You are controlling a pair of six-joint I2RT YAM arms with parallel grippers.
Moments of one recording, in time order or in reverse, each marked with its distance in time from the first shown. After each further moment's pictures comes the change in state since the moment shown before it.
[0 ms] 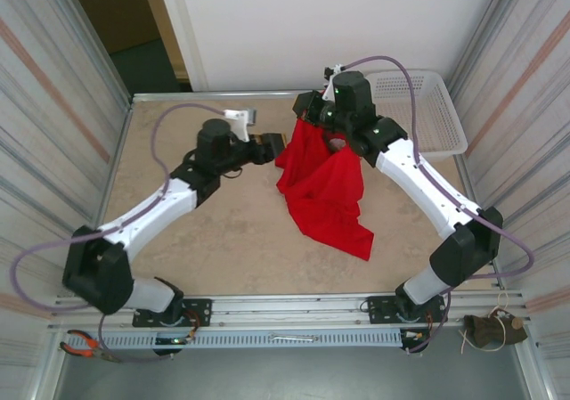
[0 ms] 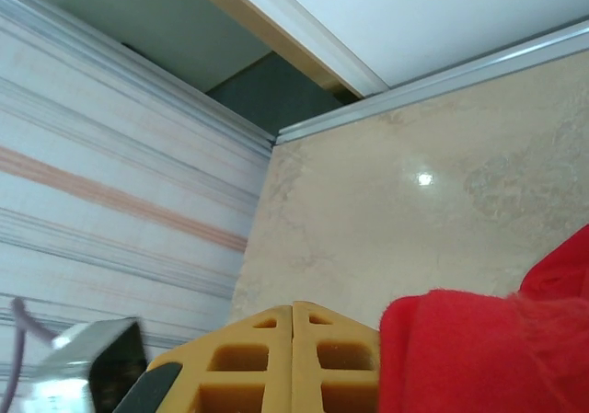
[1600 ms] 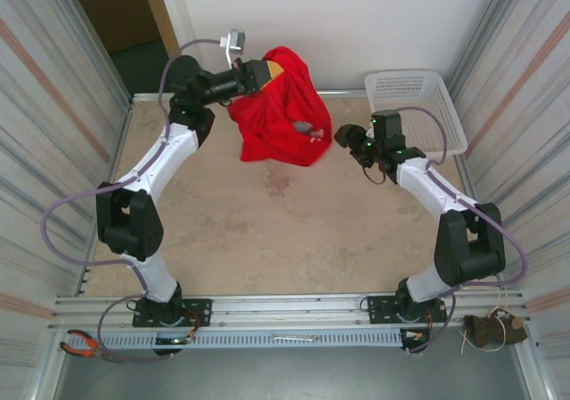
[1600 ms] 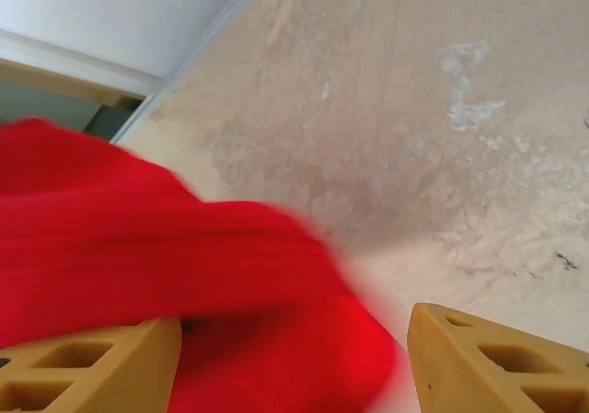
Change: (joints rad) left arm 0.228 0.332 0.565 0.501 0.738 -0.711; right arm -0.345 -0.051 -0.489 0.128 -0.132 0.032
